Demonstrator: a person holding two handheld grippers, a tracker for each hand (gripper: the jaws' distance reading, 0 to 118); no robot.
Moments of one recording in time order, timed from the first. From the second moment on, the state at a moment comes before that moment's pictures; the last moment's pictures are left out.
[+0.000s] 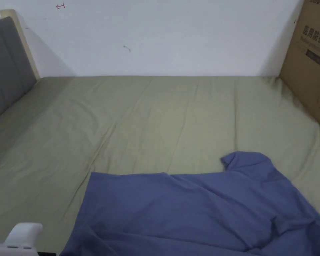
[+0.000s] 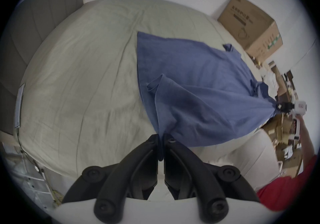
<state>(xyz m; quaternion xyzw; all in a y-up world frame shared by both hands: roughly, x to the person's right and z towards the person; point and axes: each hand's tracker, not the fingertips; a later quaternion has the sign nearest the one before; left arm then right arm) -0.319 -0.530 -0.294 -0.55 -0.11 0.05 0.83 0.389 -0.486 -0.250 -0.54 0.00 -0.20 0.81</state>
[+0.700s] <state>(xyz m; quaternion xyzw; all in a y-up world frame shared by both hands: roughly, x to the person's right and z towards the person) -0.217 -0.428 -0.233 -0.14 -0.10 0.06 0.98 0.222 -0.396 -0.214 -0.11 0.02 -0.08 0.99</state>
